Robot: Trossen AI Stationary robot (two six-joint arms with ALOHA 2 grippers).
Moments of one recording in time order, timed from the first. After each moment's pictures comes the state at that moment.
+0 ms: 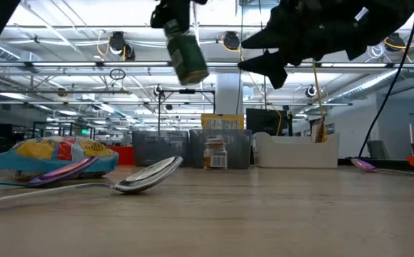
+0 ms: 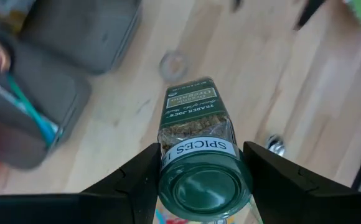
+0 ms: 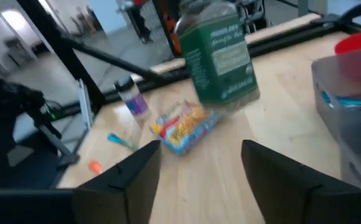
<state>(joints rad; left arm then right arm) 0.11 1.94 2.20 -1.57 0.10 -0.30 -0.12 1.28 0.59 0.50 -0.24 0.32</state>
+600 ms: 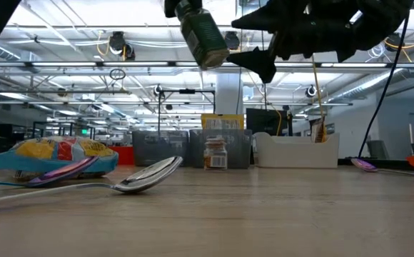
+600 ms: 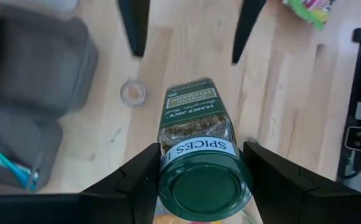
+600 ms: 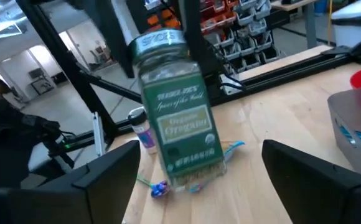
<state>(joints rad) 0.03 1.98 2.29 -1.50 0.11 -0.18 -0.11 1.36 0.60 0.70 -0.24 0.37</state>
